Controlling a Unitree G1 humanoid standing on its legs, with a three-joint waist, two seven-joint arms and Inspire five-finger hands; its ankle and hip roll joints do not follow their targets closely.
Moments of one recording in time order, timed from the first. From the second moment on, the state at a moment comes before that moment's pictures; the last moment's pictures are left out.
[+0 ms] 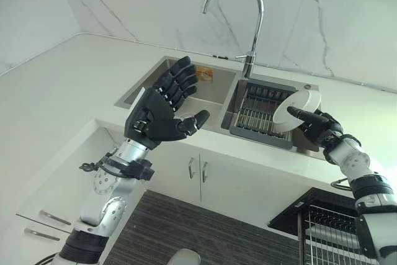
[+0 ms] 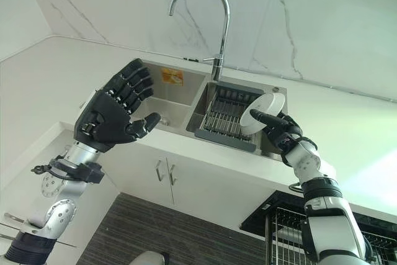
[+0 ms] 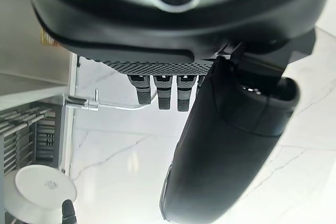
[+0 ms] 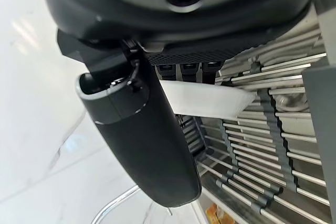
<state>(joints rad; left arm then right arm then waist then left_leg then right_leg) -0.14 0.59 -0.12 -0.20 -0.78 -0.17 -0.20 -0.64 -0.63 0.04 0.77 1.08 0.26 -0.08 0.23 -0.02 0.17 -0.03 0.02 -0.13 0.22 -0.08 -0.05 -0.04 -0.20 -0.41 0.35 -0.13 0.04</state>
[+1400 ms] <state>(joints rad) -0.13 0.65 -0.16 -0.20 -0.78 -0.11 -0.19 -0.83 -0.67 0.14 1.03 1.02 0.20 -0.18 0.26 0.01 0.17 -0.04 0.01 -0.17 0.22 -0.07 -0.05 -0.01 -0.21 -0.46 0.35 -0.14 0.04</state>
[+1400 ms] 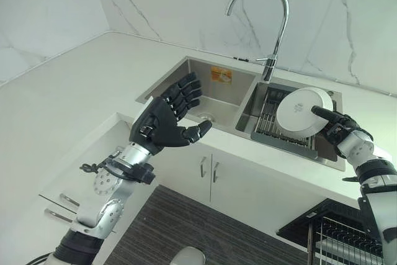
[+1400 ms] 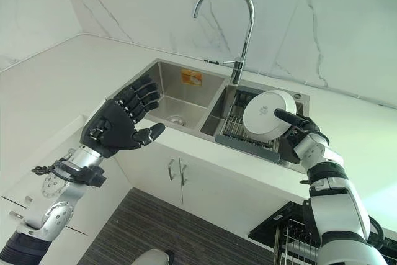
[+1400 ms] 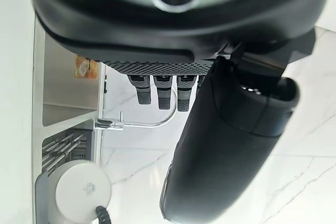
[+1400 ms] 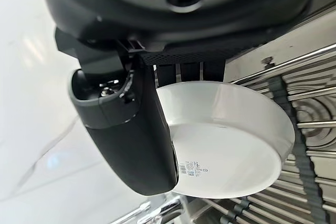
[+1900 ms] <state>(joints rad) -0.09 0.62 -0.16 -0.19 -0.82 -0.20 -0.26 -0.58 -0.62 0.02 0.35 1.14 -0.13 -0.23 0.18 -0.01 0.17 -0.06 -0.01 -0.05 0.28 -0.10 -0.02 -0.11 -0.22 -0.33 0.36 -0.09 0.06</state>
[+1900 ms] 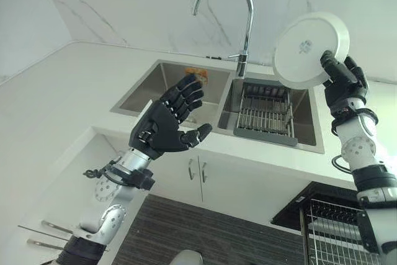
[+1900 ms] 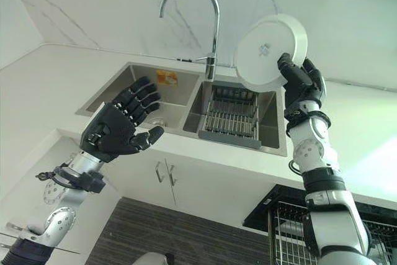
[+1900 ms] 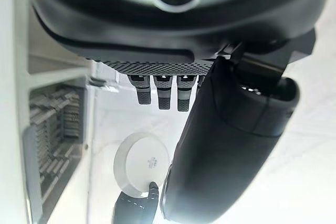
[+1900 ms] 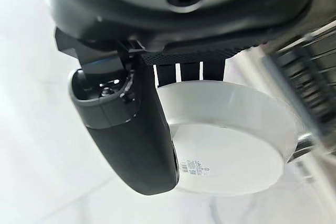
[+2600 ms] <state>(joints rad) -0.20 0.51 -0.21 -0.22 -0.76 -0.17 -0.34 -0.41 -0.43 0.04 -0.04 0.98 -0.22 -0.30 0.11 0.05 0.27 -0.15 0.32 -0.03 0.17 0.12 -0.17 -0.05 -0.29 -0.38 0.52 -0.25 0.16</state>
